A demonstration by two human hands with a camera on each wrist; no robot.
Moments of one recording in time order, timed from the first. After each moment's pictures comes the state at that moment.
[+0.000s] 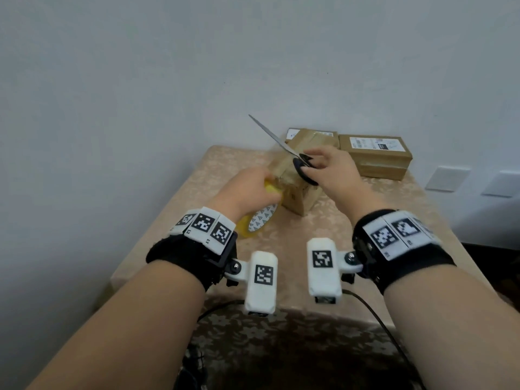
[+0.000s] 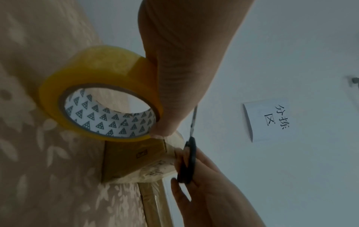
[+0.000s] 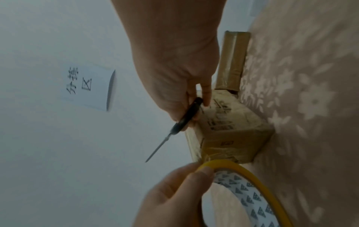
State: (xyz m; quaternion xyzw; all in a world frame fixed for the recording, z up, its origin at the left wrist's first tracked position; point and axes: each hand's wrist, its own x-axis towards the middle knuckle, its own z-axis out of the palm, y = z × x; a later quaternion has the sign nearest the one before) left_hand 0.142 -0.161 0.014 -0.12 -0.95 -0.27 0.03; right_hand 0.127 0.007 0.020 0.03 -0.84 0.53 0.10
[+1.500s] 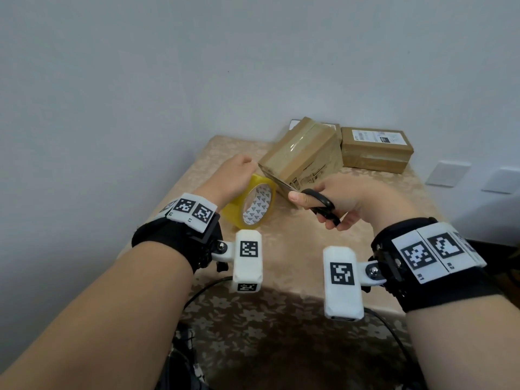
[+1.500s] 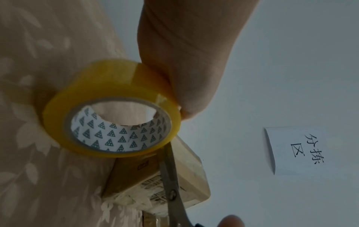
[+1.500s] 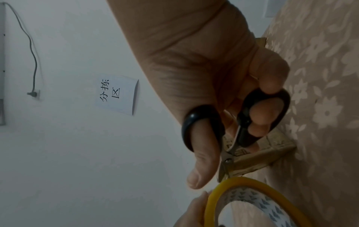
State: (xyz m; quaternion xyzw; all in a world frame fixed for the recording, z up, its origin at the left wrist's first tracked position) left_hand 0.144 -0.187 0.004 -0.01 -0.88 -0.47 0.01; right_hand 0.187 0.013 0.041 0.02 -0.90 0.37 -0.22
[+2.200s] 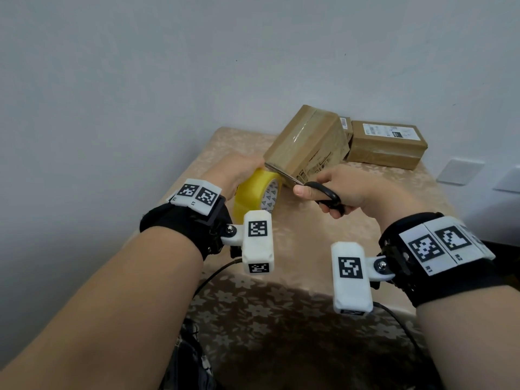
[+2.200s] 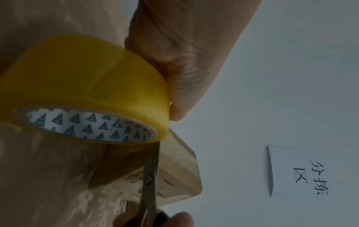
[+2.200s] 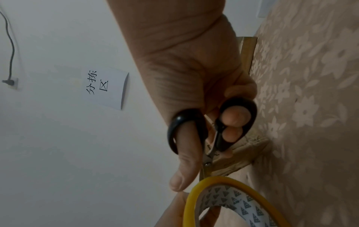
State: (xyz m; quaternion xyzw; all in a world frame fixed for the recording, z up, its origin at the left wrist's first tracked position) left_hand 0.144 -0.185 0.011 0.14 -0.81 -0.56 -0.06; right_hand 0.175 0.006 0.029 0.07 -0.90 0.38 -0.17
